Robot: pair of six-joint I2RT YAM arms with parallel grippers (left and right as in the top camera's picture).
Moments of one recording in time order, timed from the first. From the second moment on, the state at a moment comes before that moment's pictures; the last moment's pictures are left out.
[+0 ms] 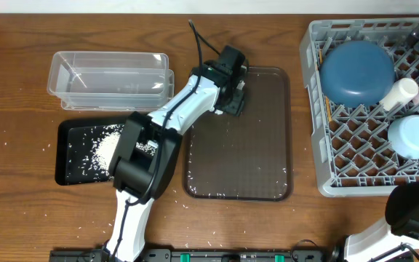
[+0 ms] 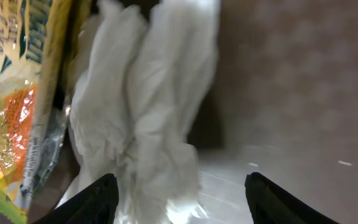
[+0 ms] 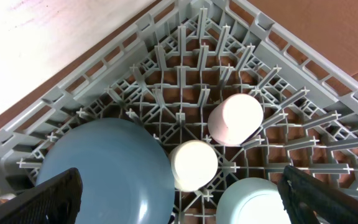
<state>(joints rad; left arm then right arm) -0.51 2.20 1.67 -0.70 0.06 -0.12 -0.31 1.81 1.92 -0.95 0.26 0.36</state>
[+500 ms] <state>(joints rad) -0.52 2.21 1.67 -0.69 -0.07 -0.16 -0.31 1.81 1.92 -0.95 0.26 0.36</state>
